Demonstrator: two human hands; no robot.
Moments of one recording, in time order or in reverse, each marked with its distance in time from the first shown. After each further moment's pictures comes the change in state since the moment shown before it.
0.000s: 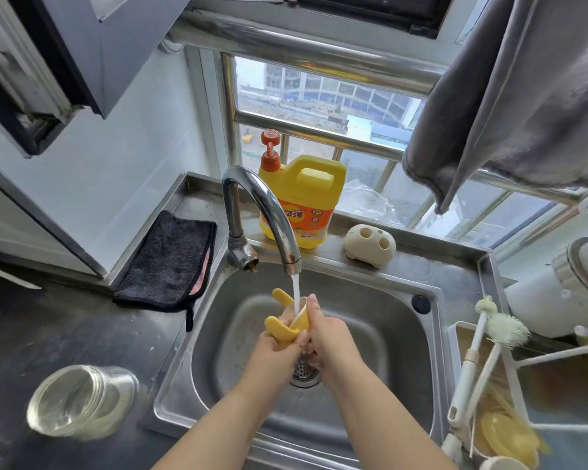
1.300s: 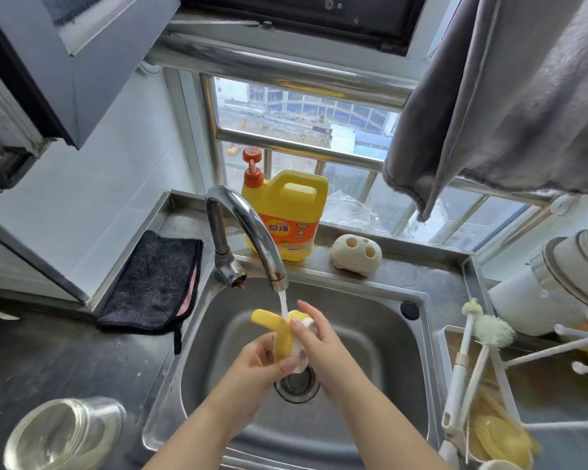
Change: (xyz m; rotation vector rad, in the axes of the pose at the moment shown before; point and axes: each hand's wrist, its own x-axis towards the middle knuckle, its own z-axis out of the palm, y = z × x) left_hand 0.005 0.009 -0.025 -0.097 -0.300 0.000; right_hand 0.000 0.008 -0.018 0.038 -0.216 -0.223
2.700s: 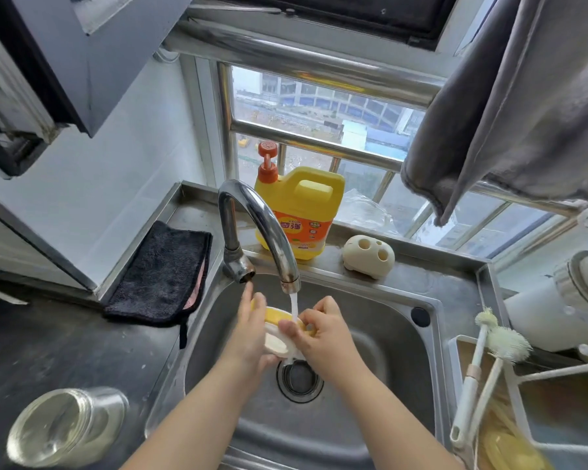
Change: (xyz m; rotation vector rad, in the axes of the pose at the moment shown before) left_hand 0.030 0.036 0.008 -0.191 0.491 -0.134; right_hand 0.023 -0.009 0.002 -0.665 0.085 -0.324
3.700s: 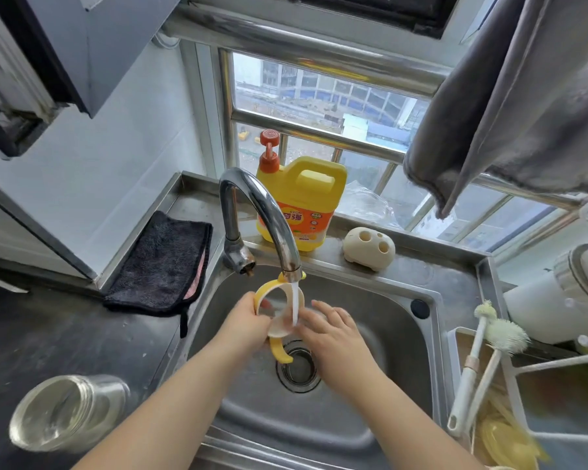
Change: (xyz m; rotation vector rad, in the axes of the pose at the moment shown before) left_hand 0.013 0.005 -0.017 0.653 0.038 0.033; right_hand -0.005 0.052 0.002 -0.809 0.059 -0.602
